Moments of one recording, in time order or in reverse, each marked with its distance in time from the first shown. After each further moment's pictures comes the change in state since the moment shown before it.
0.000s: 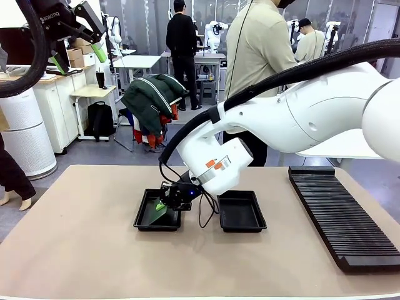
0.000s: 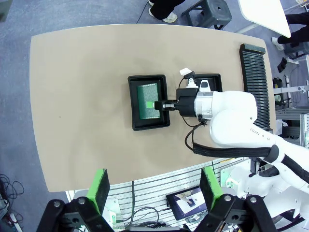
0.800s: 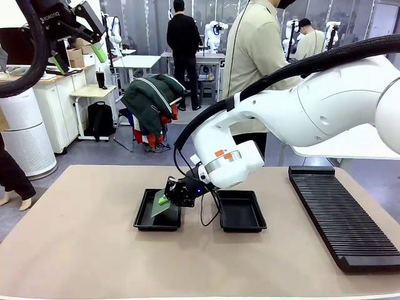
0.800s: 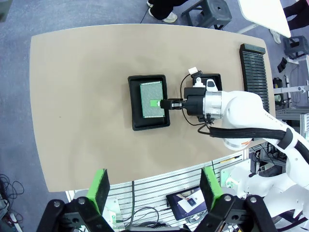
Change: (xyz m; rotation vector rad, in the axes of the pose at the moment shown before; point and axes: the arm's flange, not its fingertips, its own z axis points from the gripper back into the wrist) left arm 0.000 0.000 0.000 0.000 0.000 0.000; right arm 0.002 -0.012 0.018 0.122 -0.017 0.019
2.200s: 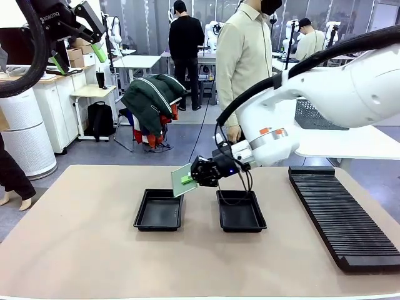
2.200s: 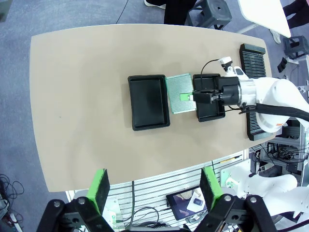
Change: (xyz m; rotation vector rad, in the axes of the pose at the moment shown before) left arm 0.000 0.000 0.000 0.000 0.000 0.000; right arm 0.039 -0.010 0.096 0.174 0.086 0.155
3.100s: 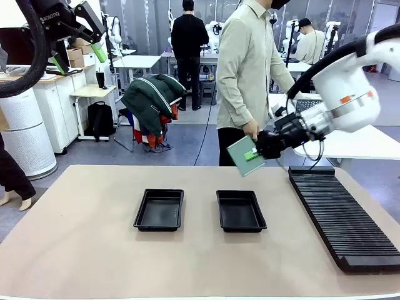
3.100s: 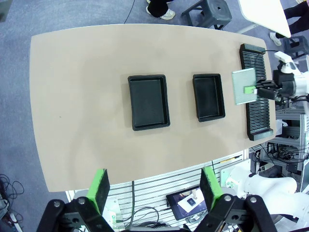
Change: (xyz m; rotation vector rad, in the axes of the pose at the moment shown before) left arm 0.000 0.000 0.000 0.000 0.000 0.000; right arm 0.010 -0.007 0.204 -0.051 0.048 0.267
